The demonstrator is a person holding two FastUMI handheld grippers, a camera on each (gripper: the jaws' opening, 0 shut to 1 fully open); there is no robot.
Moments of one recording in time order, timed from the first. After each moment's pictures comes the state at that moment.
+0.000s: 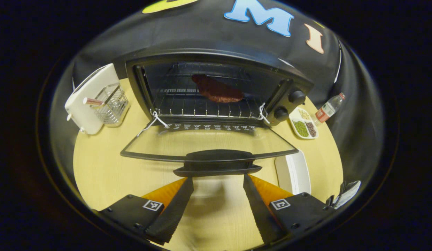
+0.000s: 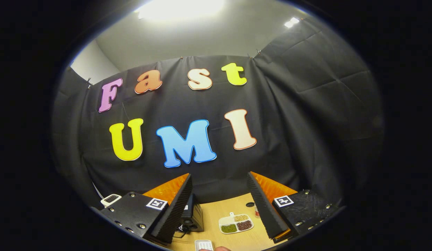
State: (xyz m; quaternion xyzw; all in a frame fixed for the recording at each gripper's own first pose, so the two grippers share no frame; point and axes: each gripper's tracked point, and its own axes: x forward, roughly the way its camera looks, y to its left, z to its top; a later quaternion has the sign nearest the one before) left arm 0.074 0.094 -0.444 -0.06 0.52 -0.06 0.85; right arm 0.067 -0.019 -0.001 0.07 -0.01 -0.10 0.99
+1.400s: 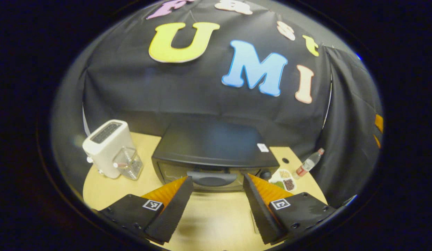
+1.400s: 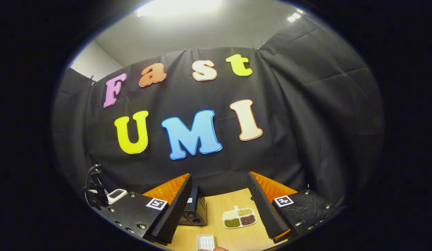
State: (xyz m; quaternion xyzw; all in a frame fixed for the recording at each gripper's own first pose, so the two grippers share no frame) left arm 0.133 0.103 -0.248 -0.08 0.27 -0.03 0.96; right arm 0.073 -0.004 -0.021 0.07 0.03 -0.05 1.00
